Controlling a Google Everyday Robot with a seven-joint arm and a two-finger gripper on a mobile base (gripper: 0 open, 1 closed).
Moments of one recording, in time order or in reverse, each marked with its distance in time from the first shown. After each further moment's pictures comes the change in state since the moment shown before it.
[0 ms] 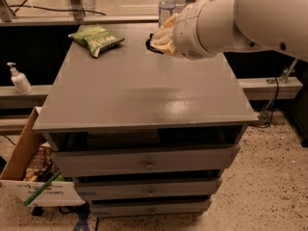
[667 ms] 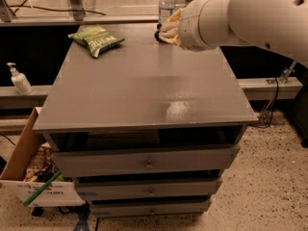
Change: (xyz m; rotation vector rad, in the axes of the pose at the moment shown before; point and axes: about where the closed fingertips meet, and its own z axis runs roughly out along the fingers) arm 0.032 -0.040 0.024 0.084 0.037 -0.124
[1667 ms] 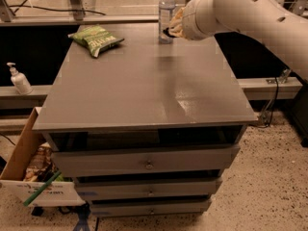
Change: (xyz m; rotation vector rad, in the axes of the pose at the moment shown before) arm 0.080 -0.047 0.079 -0.018 0.108 -0.156
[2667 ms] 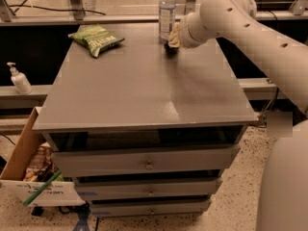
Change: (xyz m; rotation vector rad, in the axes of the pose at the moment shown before) arm 0.049 0.022 0.087 -0.127 0.036 -0.045
